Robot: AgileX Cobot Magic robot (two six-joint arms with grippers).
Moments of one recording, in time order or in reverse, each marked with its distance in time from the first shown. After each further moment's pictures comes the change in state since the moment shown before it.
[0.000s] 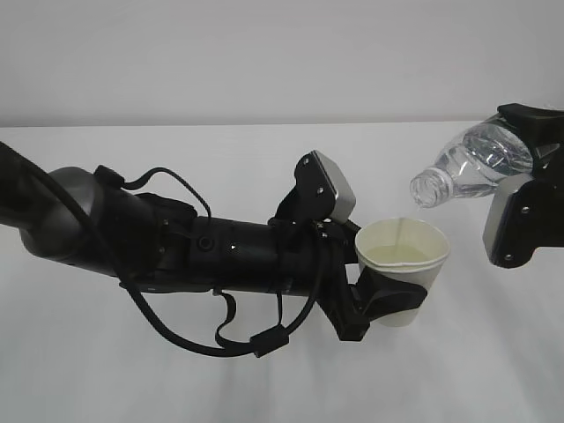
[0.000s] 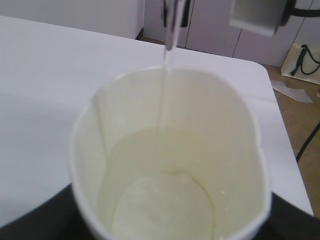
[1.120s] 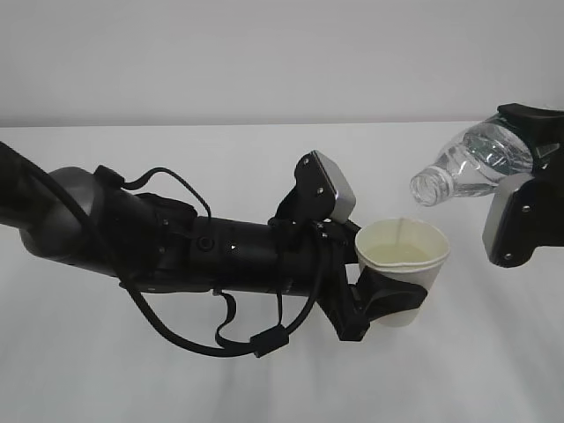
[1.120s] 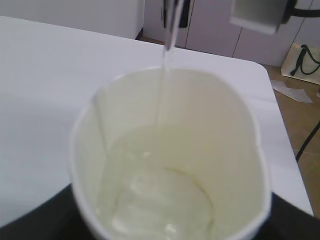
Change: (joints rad) left arm 0.000 0.000 0.000 0.000 0.000 0.000; right arm 0.000 0.000 0.000 0.000 -0.002 0.014
